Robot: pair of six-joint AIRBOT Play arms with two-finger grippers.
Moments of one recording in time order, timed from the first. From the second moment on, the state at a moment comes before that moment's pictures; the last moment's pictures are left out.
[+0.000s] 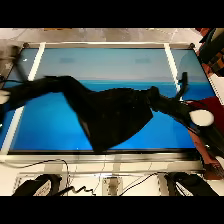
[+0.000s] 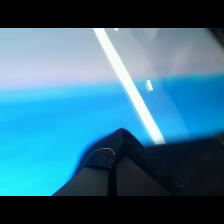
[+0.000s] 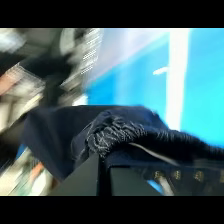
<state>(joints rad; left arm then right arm) 0.01 -1.03 1.04 0.61 -0.80 -0.87 0.25 -0.89 0.79 -0.52 0.51 1.59</state>
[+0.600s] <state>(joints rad) -0.24 -1.31 0.96 0.74 -1.13 -1.05 -0.13 -1.08 0.87 -1.06 1.04 1.48</state>
